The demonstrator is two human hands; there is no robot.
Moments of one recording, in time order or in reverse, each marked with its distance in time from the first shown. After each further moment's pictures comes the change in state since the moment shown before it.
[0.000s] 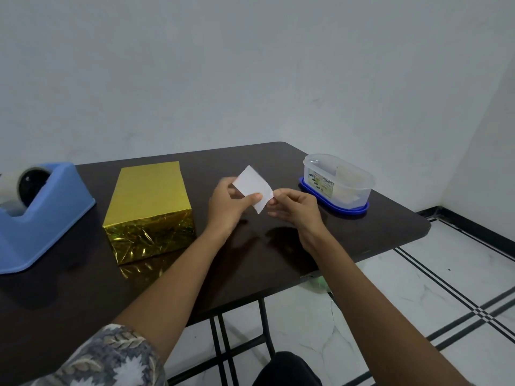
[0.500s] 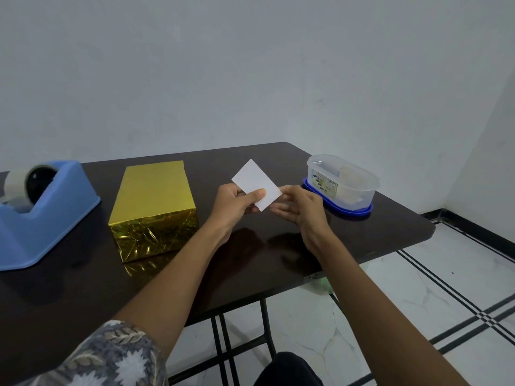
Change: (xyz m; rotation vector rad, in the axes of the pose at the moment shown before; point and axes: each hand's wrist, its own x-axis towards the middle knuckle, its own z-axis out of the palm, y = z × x) left_hand -0.001 0.004 -0.002 -0.295 -0.167 -0.042; right_hand -0.003 -0.006 0.001 0.122 0.020 0.031
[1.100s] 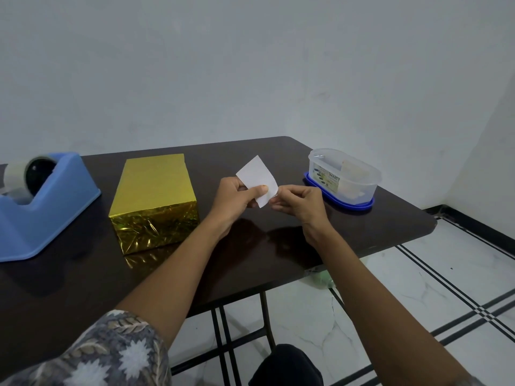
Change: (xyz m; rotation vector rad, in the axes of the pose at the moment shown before) left_hand -0.001 0.000 0.000 0.127 0.007 0.055; right_hand -0.002 0.003 0.002 -0.195 -0.024 -0.080
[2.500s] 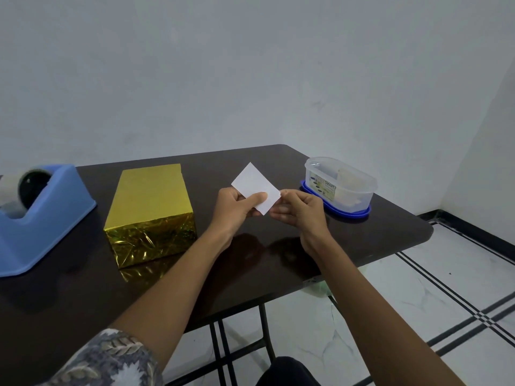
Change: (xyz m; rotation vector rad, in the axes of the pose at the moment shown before) left_hand -0.007 0.006 0.007 -0.118 0.033 -0.017; right_hand -0.001 -0.001 -0.002 0.129 0.040 0.025
